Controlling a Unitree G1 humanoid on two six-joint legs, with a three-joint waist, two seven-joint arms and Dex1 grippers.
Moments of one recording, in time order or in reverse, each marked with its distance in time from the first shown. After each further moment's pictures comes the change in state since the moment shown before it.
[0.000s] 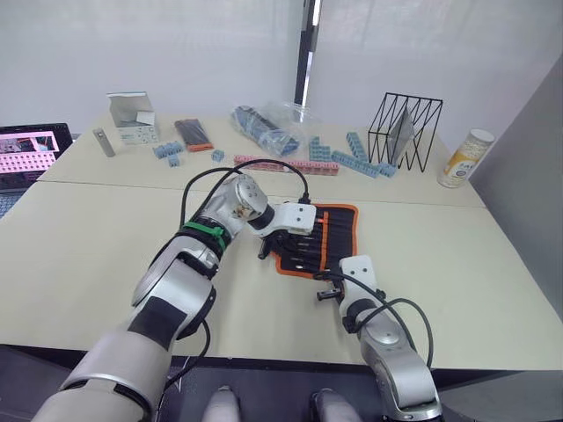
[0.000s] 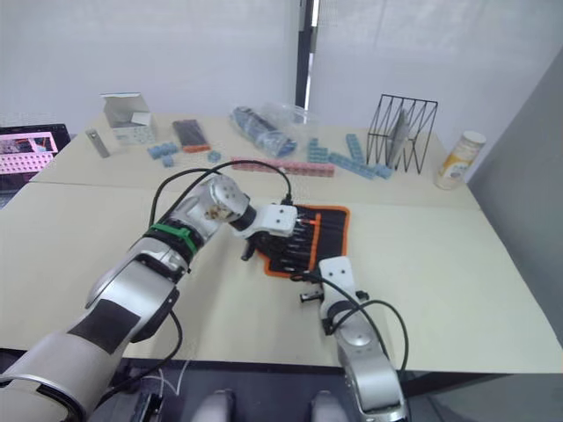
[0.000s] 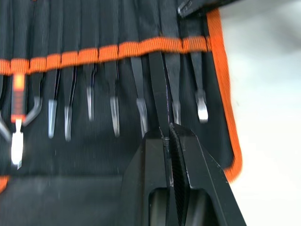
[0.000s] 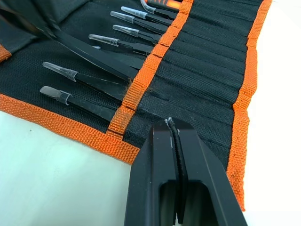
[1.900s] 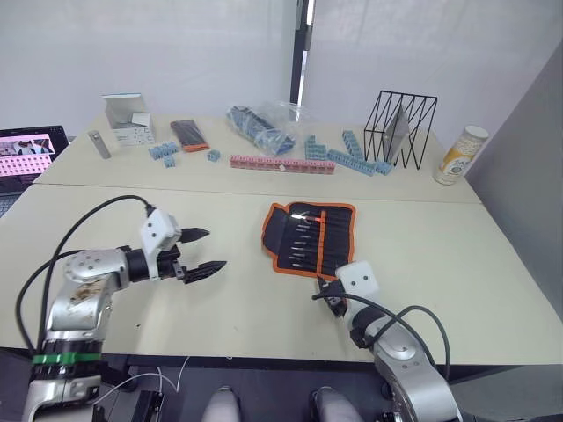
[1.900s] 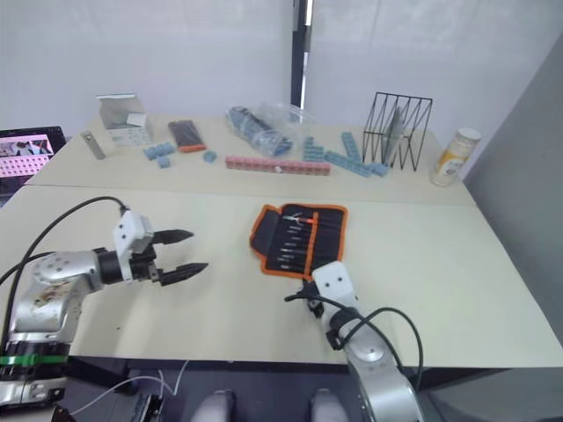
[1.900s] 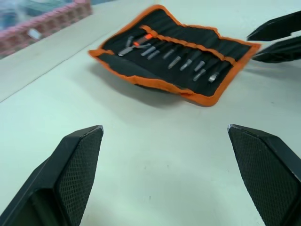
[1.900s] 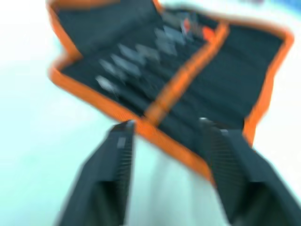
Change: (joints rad) left arm 0.962 0.436 0.729 -1.088 -0.562 0.453 0.176; right arm 0.046 -0.144 0.068 -0.188 -0.013 -0.083 0.153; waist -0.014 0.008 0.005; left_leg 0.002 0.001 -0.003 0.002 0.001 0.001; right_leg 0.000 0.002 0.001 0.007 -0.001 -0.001
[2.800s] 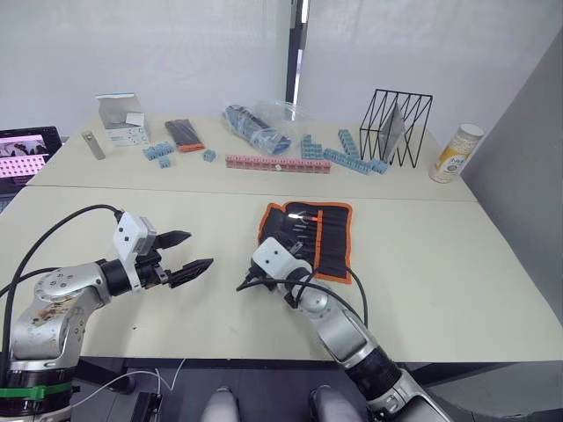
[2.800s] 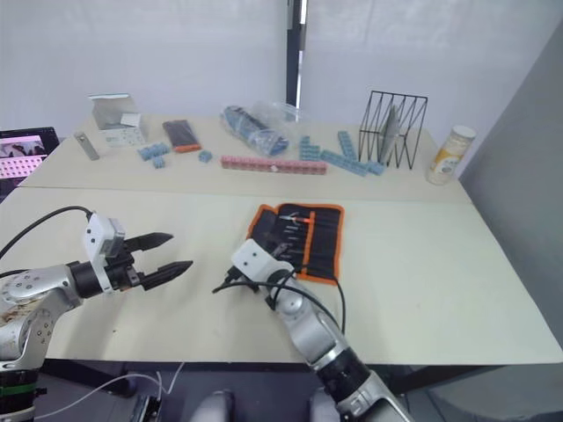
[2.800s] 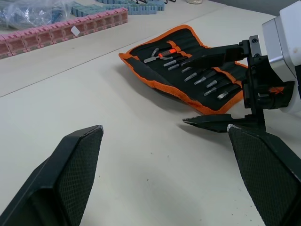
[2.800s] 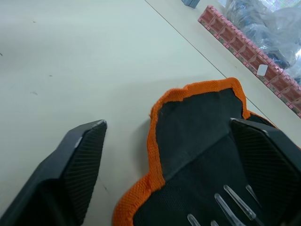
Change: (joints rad) left arm 0.130 0.071 0.042 -0.160 -0.184 0.117 0.164; right arm -0.488 0.165 0.261 0.668 -0.244 -0.227 -0.084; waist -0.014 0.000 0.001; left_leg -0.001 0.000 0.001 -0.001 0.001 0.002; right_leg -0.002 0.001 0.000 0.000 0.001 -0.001
